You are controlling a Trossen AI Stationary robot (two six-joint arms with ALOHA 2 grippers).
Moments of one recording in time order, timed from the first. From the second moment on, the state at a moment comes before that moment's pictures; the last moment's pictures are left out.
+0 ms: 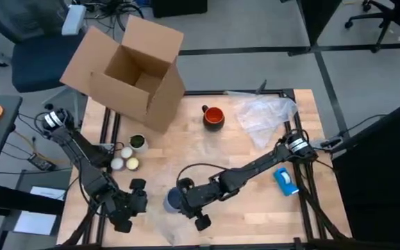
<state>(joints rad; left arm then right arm) -0.90 1.31 0.93 -0.64 -0.26 -0.65 0.40 2.12 1.79 -0.38 0.06 -0.09</state>
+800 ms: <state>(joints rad) -0.85 1.31 0.94 -0.57 -0.34 -0.55 0.36 2.19 1.78 -0.39 -0.08 -0.05</state>
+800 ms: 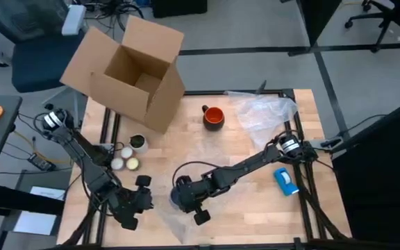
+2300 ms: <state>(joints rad) -0.83 1.31 0.94 -0.55 -0.51 -0.59 0.39 2.16 2.12 -0.74 0.28 -0.11</state>
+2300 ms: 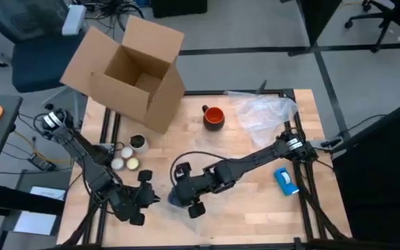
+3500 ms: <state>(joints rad) -0.75 1.20 0.94 -0.64 -0.44 -0.95 0.37 2.16 2.01 -0.70 0.18 -0.11</state>
